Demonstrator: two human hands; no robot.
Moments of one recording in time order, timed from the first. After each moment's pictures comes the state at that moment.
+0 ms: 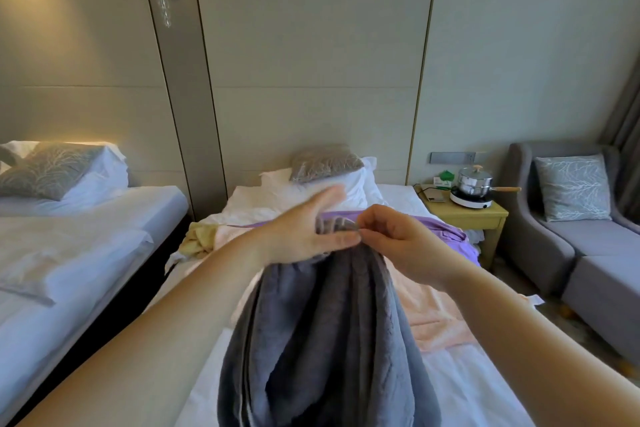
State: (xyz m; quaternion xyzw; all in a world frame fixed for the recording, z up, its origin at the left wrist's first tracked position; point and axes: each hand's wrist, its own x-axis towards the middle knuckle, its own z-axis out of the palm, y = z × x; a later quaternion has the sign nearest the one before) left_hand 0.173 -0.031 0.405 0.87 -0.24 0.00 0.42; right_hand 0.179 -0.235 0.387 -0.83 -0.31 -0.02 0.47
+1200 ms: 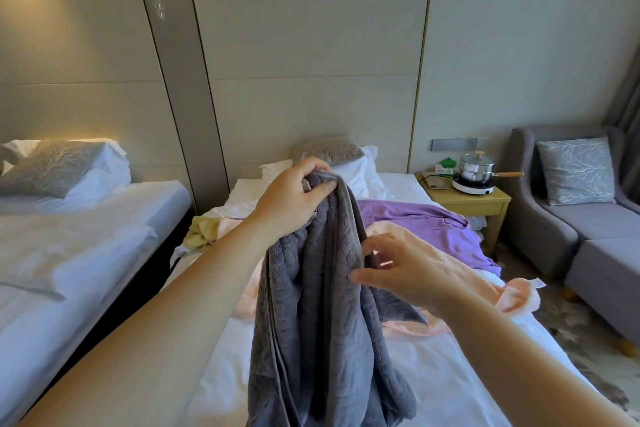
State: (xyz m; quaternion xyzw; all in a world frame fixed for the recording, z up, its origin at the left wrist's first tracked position) left_hand 0.184 -0.033 0.411 0.87 -0.16 0.24 0.40; right_hand 0.157 -0.239 0.346 -0.87 -0.23 0.02 0.44
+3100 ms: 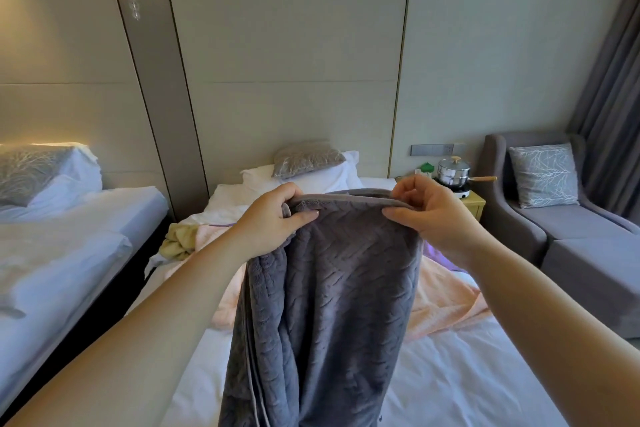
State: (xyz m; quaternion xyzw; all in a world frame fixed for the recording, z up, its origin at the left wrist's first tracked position) left_hand 0.193 -0.025 0.391 0.88 -0.19 0.14 0.41; right_hand 0.174 -0.287 0.410 -0.82 -0.15 -0.09 0.55
